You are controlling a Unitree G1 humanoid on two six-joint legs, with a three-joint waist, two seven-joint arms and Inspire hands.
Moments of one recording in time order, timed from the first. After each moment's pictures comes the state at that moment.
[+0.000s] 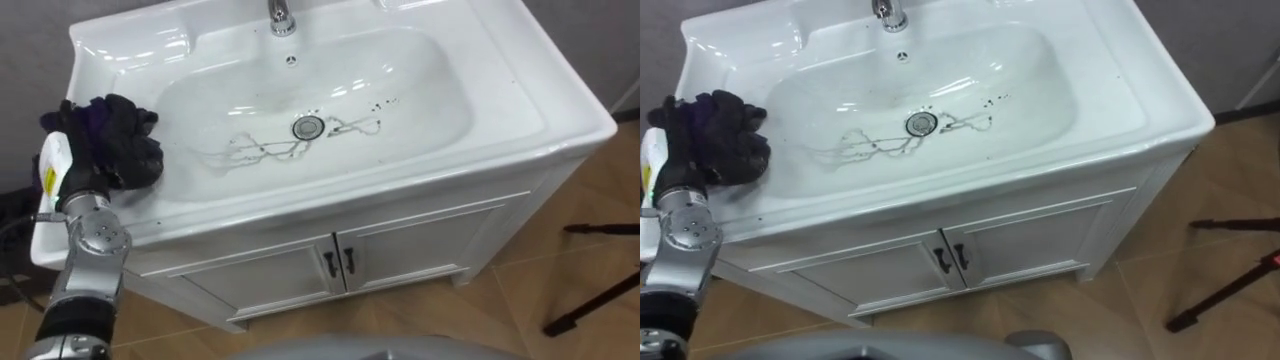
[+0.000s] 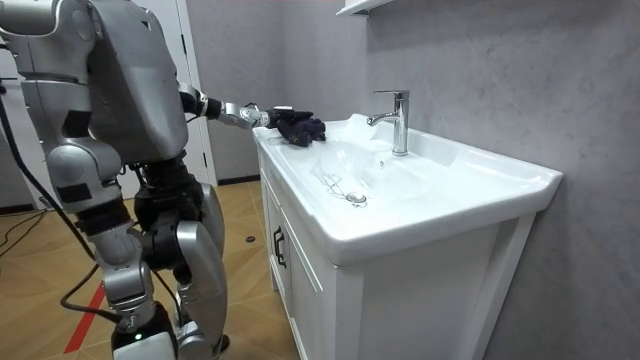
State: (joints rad) left arm -0.05 0.38 0.12 0.63 0.31 0.02 0.31; right arm 0.12 -0.30 -0.04 1.27 -0.40 0.23 0.14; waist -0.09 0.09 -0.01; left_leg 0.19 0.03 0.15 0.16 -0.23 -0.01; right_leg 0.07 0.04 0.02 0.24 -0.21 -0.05
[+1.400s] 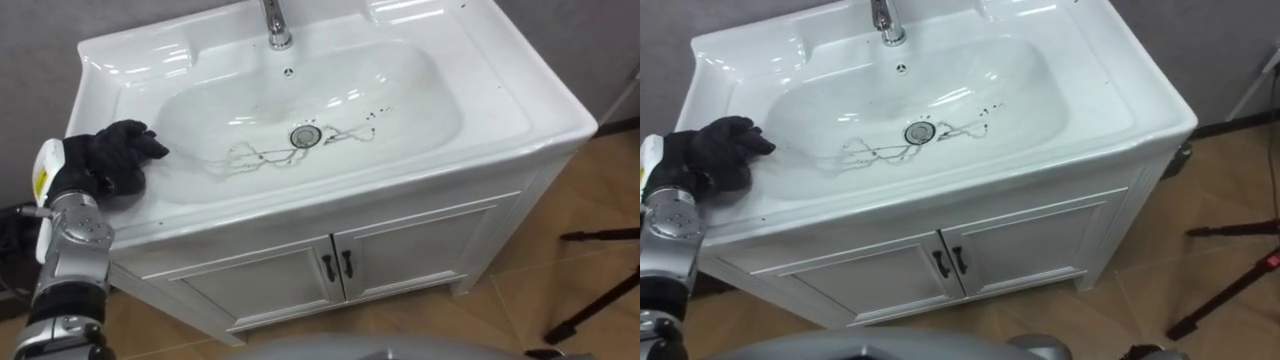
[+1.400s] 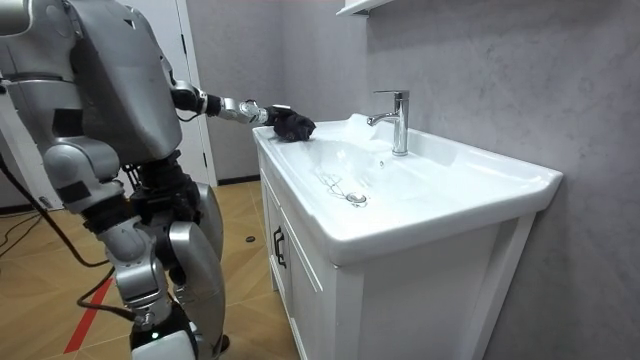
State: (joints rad) left arm -0.11 0.38 0.23 0.71 0.34 0.06 0.20; right arm 0.03 -0.31 -0.10 1.24 -0.43 0.28 0.14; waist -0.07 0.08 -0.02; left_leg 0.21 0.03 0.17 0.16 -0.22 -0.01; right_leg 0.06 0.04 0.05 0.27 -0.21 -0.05
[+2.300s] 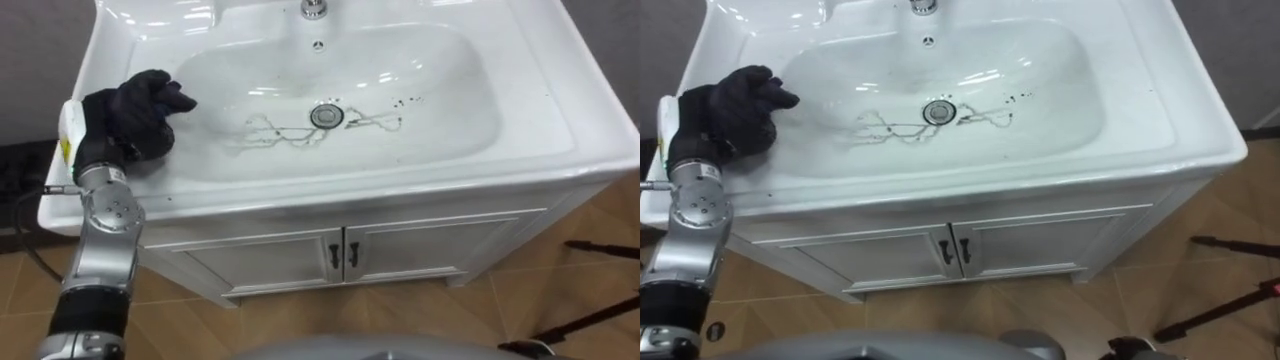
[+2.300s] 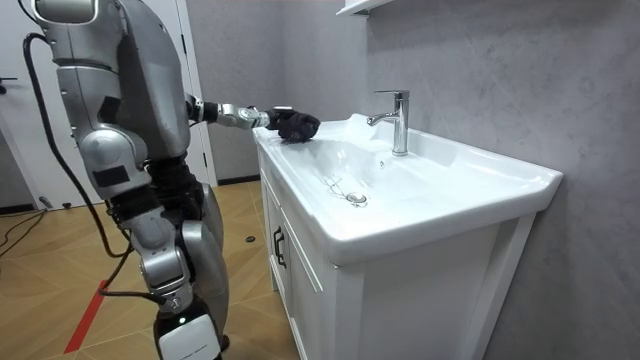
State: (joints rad) left arm -0.03 0.33 0.07 0.32 0.26 0.10 0.33; right arm 0.06 -0.31 0.02 1.25 -0.32 0.16 0.10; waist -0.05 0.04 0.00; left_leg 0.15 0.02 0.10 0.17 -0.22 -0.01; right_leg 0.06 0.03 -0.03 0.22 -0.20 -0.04
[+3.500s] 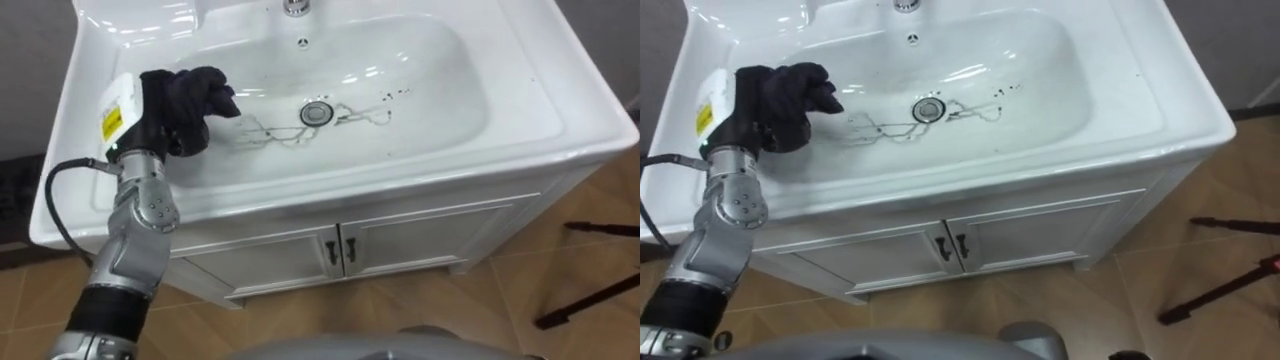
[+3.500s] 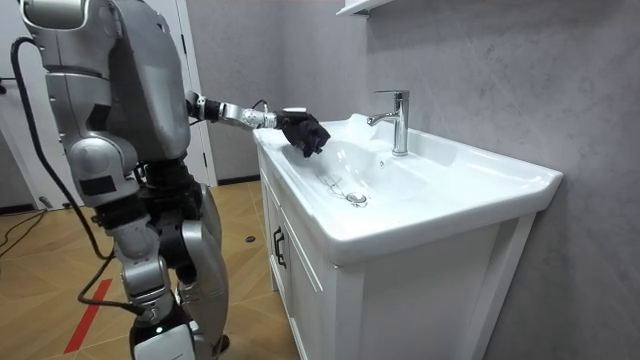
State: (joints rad) left arm -0.03 0.34 -0.13 0.28 0.56 0.18 0.31; right arm 0.07 -0.31 0.06 1.28 -0.33 0.17 0.11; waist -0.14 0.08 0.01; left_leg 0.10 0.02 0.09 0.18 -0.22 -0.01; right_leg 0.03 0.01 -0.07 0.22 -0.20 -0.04
